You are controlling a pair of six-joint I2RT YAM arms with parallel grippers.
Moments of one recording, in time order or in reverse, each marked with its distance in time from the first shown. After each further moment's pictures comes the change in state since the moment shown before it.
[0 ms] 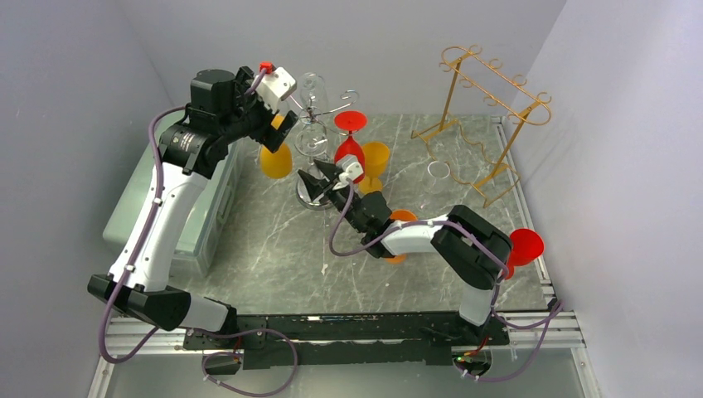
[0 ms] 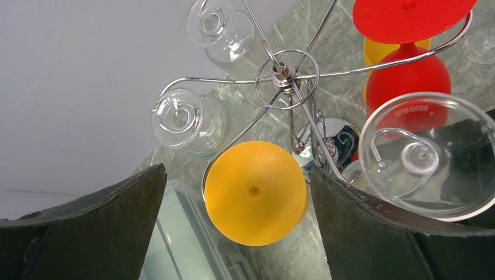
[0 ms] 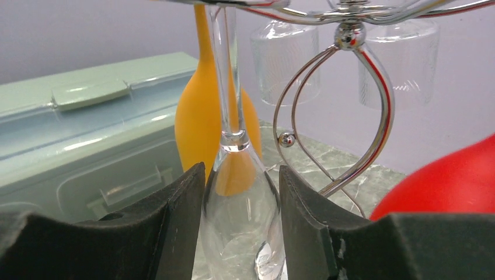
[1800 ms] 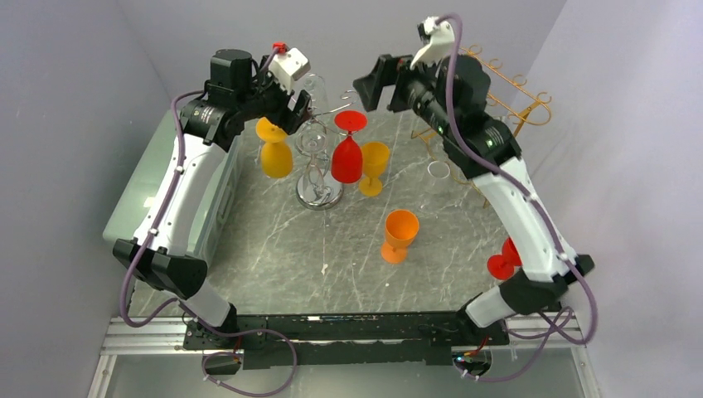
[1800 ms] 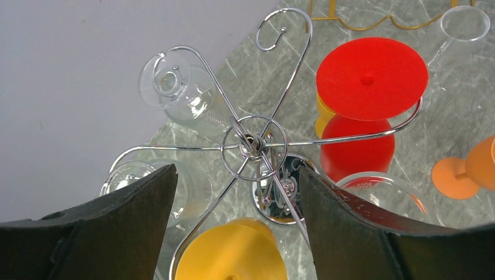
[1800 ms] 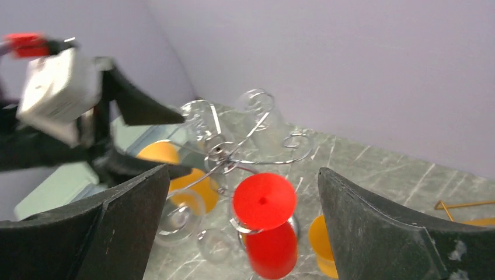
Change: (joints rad) left arm 0.005 0.207 0.193 0.001 0.176 -0.108; right arm -0.280 -0.364 1.046 -1.777 -0.081 0.266
